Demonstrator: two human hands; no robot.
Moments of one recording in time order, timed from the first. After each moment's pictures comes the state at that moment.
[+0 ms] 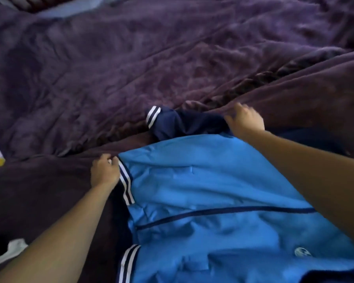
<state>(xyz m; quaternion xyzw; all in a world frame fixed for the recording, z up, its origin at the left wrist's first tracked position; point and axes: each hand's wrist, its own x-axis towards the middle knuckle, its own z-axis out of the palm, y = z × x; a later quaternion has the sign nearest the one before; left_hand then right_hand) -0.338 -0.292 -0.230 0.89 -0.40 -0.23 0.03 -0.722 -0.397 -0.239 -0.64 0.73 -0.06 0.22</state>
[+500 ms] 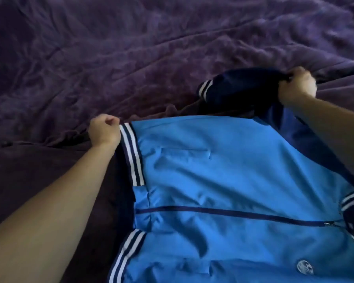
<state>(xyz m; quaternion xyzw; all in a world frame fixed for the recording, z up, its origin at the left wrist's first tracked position) -0.310 -0.382 -0.244 0.86 -0.36 -0.22 0.27 -0.749 -0.496 -0.221 -0.50 0.84 -0.10 0.17</state>
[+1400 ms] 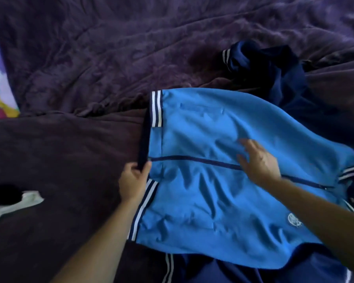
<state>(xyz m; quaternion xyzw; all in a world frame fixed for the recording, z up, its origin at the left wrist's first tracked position) -0.343 -0.158 -0.252 0.88 -0.30 -0.31 0.21 -0.676 -0.242 -0.247 -0.70 0.65 -0.04 0.27</state>
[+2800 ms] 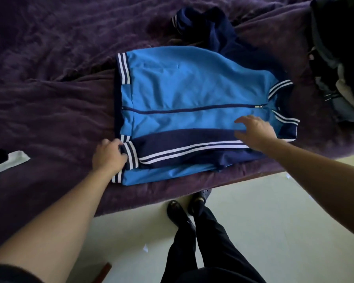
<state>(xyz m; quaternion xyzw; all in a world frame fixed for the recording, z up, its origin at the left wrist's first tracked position) -0.346 -0.012 -0.183 0.77 -0.59 -0.23 -0.09 -0.770 -0.045 -0.176 -0.66 0.71 0.08 0.22</state>
